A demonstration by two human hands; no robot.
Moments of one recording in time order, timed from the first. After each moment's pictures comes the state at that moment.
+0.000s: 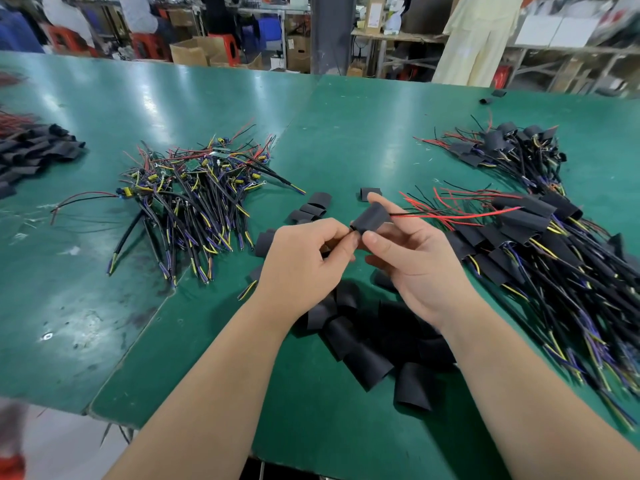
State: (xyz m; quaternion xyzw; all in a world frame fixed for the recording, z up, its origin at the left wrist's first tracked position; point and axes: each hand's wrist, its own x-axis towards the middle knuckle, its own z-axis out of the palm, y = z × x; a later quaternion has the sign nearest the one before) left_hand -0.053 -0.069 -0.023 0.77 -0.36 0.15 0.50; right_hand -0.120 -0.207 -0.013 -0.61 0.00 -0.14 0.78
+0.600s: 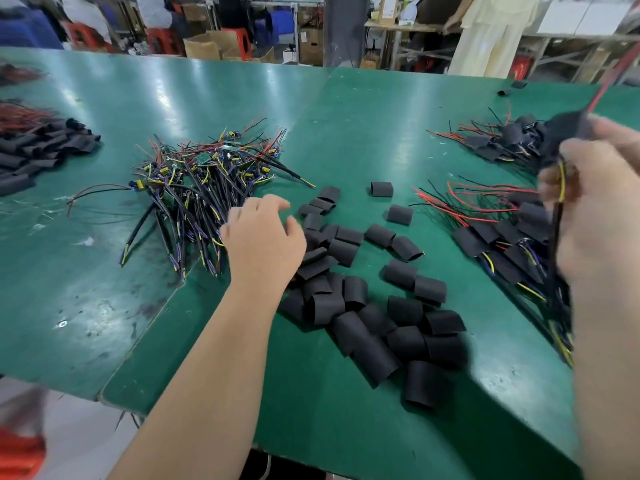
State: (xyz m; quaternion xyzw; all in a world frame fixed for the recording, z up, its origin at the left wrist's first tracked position) left_hand -0.018 -0.049 -0.036 0.92 -0.10 0.21 0.32; right_hand -0.147 -0.289 0.054 -0.58 0.24 -0.42 0.66
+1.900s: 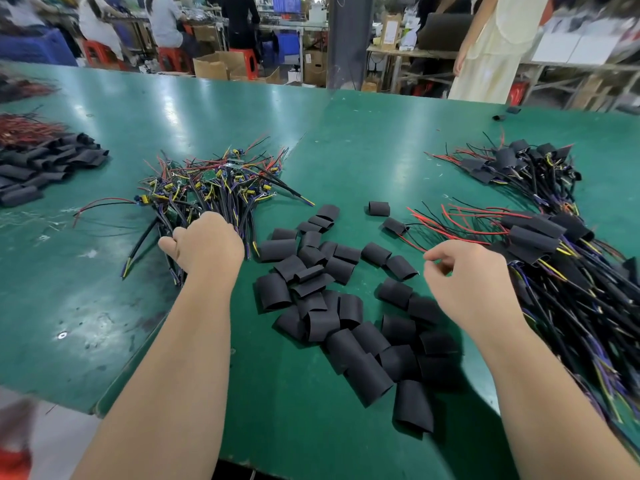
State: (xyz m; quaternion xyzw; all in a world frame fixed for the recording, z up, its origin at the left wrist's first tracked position) left_hand 0.046 -0.008 -0.040 0.98 0.11 0.12 0.13; right_hand -0.136 -0.253 -0.012 -0.92 0.24 -0.22 0.23
